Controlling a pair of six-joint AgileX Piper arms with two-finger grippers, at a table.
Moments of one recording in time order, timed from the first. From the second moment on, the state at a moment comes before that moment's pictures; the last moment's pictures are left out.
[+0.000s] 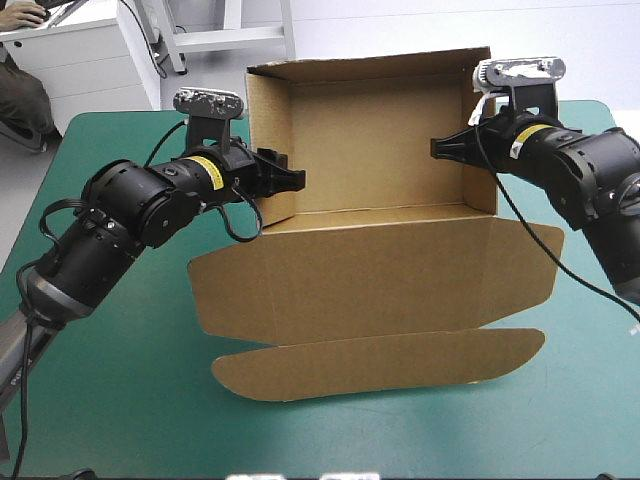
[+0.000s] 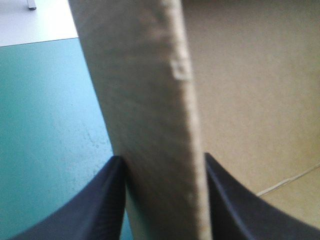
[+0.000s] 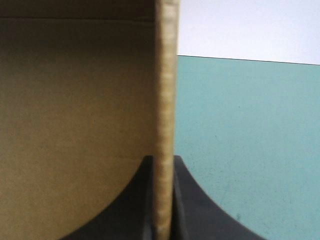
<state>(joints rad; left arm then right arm) -0.65 1.39 -1.58 0.14 0.80 -0.42 0.37 1.35 -1.61 -0.16 0.86 0.25</state>
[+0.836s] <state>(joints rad) -0.64 1.67 -1.58 0.17 1.03 -0.38 0.37 1.62 -1.61 -0.08 1.14 0.23</state>
